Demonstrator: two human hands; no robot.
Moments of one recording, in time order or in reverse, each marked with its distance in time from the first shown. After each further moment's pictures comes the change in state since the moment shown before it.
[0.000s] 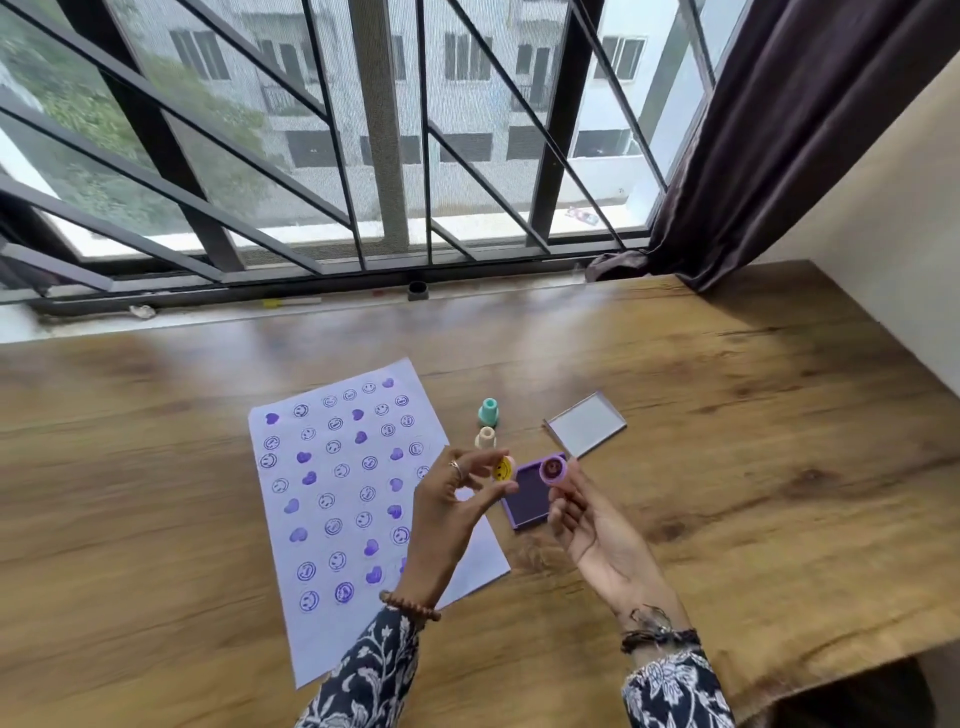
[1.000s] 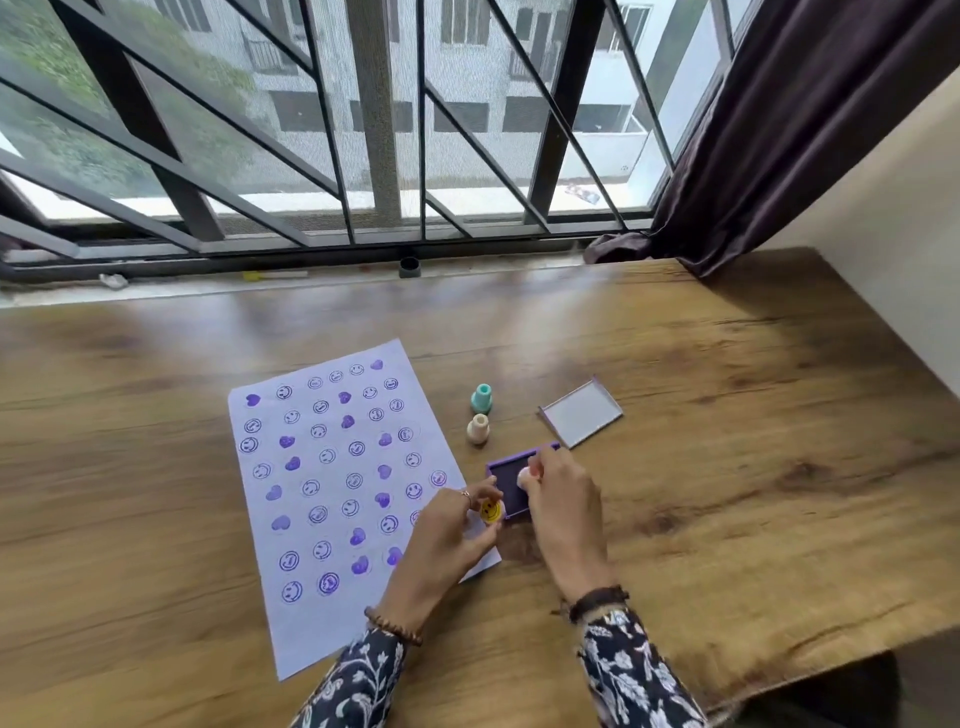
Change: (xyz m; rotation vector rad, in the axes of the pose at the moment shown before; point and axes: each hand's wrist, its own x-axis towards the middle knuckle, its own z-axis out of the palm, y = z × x) left_hand -0.021 -0.045 0.004 0.379 -0.246 -0.030; right_hand 0.010 0.014 0.029 -1.752 0.319 -0.707
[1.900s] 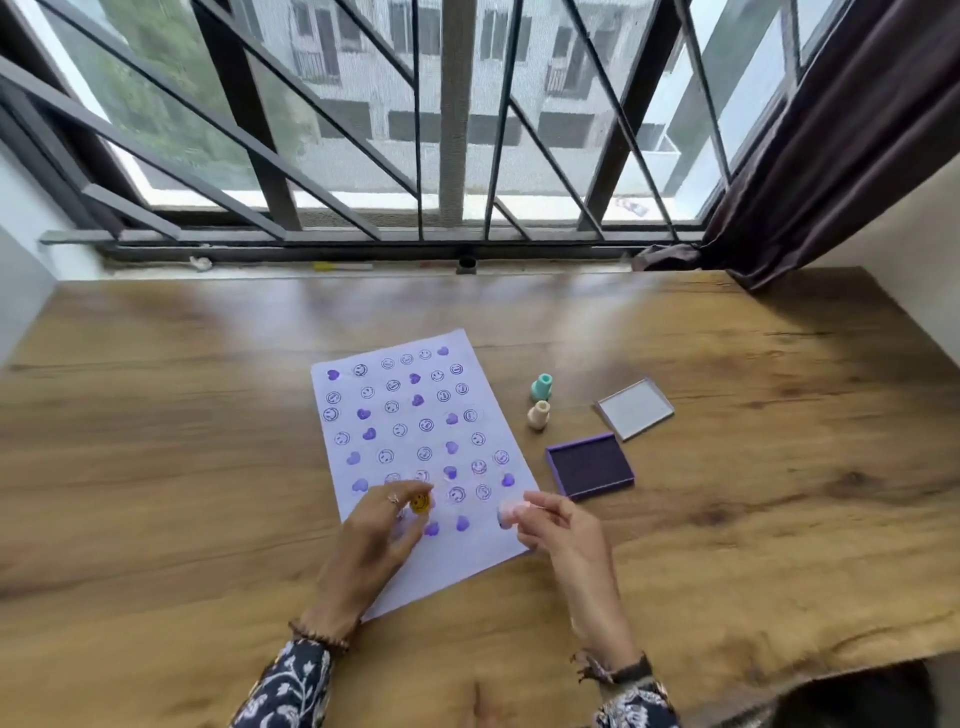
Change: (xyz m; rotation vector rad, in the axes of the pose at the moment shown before) left_hand -0.068 -0.052 -0.100 0.112 0.187 0.035; right_hand -0.073 -0.028 0.029 1.017 -0.247 0.430
